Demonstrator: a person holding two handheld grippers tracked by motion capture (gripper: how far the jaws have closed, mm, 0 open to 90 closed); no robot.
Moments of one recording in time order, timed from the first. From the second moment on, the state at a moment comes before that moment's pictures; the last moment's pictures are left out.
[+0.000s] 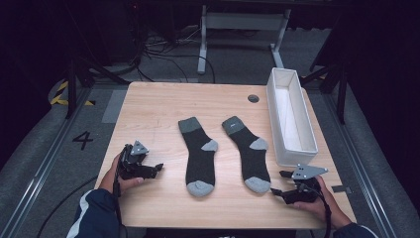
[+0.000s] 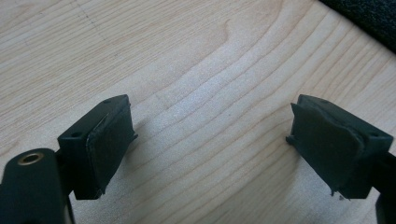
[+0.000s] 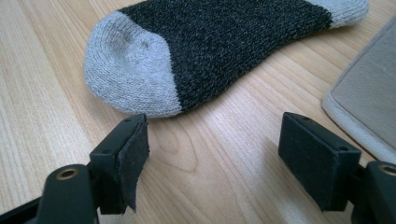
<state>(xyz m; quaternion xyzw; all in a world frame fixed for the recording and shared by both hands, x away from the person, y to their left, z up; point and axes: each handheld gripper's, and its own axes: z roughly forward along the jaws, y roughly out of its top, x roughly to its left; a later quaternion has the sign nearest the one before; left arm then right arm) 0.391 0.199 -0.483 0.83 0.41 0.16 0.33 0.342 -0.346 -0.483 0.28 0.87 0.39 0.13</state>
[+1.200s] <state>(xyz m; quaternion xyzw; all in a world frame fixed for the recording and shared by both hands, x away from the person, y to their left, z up) 0.431 0.182 -0.455 0.82 0.40 0.16 0.38 0.320 -0.288 -0.429 0.20 0.85 0.47 0.12</state>
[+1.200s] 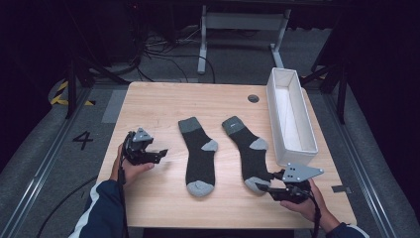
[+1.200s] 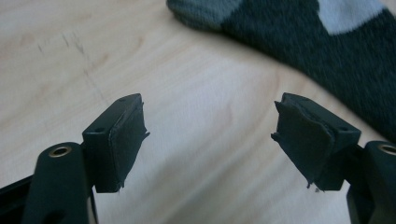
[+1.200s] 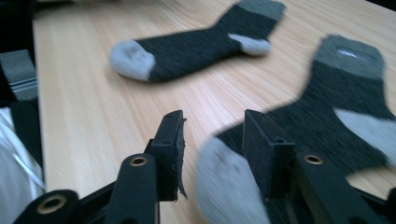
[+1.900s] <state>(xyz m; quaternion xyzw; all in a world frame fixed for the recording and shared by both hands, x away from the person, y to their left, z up) 0.510 0.121 -0.456 0.82 0.40 0.18 0.37 0.316 -0.156 -0.438 0.07 0.89 0.44 0.08</state>
